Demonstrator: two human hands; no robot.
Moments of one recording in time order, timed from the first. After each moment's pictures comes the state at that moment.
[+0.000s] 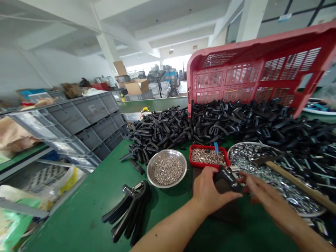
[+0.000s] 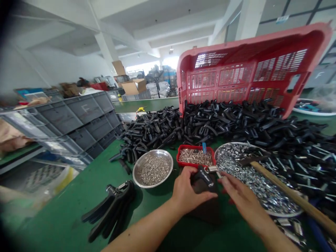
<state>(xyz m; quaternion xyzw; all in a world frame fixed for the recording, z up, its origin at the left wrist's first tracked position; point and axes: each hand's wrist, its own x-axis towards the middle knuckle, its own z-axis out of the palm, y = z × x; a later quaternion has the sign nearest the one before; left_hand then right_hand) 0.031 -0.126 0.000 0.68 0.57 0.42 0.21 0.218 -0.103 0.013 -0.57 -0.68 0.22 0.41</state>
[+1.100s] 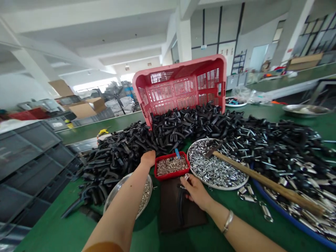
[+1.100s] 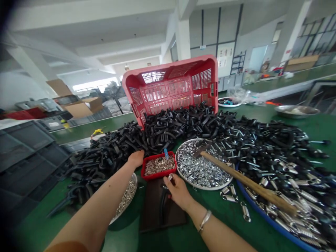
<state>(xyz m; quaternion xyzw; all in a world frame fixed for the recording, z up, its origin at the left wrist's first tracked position) -0.039 0.074 0.006 0.73 0.69 0.02 0.04 0.154 -0.089 -0.041 -0.46 -0.45 0.58 0.50</state>
